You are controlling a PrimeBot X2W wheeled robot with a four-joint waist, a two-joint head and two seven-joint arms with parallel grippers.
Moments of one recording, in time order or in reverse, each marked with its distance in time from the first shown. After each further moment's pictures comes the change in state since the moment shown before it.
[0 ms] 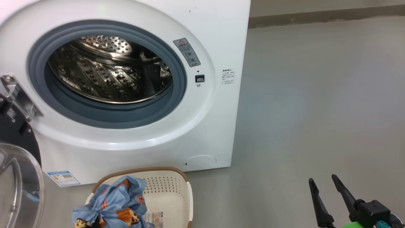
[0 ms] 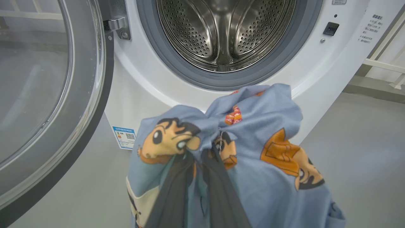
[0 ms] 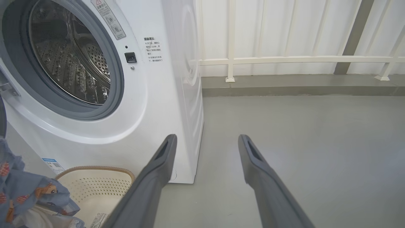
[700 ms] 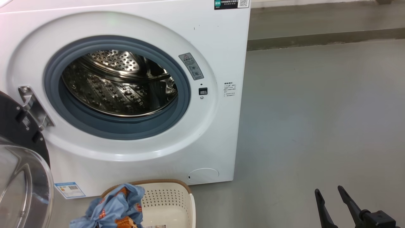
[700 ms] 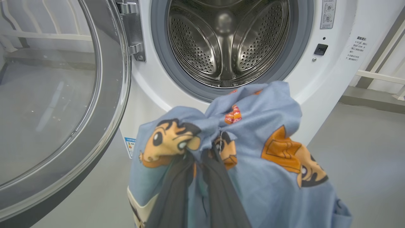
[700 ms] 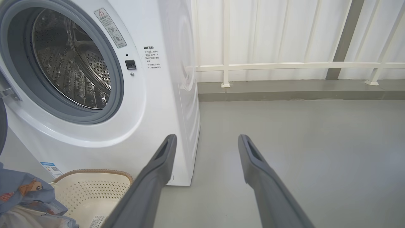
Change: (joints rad) left arm 0.092 0.000 -0.004 -0.098 0.023 0.043 0.000; right arm 0.055 0.000 -0.028 -0.001 0.000 0.000 0.000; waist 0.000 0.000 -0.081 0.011
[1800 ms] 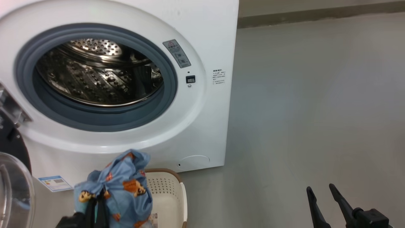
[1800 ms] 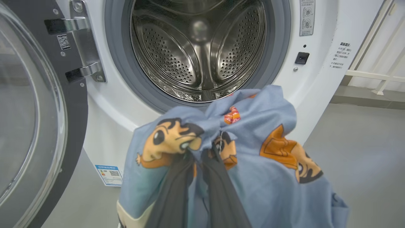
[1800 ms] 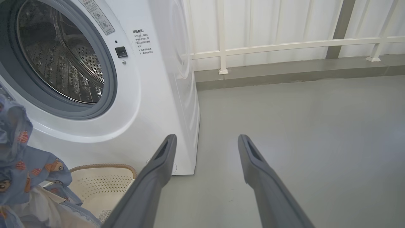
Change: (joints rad) left arm -0.197 -0.005 -0.026 0.084 0.029 -0.008 0.000; right arm -0.007 0.025 0.027 -0.005 0.028 0.000 0.000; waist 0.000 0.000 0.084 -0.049
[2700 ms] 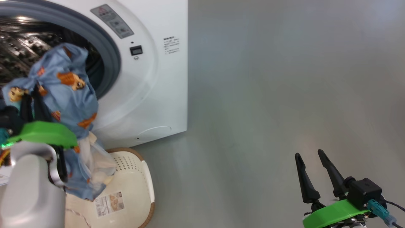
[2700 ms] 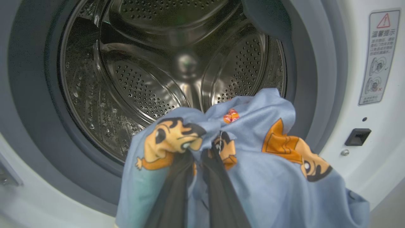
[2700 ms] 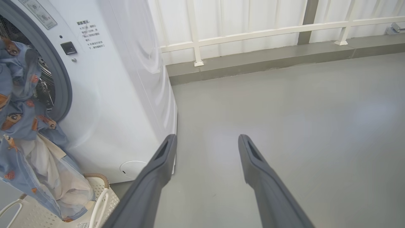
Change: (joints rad) left arm -0.629 0.094 0.161 0.354 0.050 -0.035 0.000; right arm -0.155 0.019 0.043 -0.005 0.026 0.000 0.000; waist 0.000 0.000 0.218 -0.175
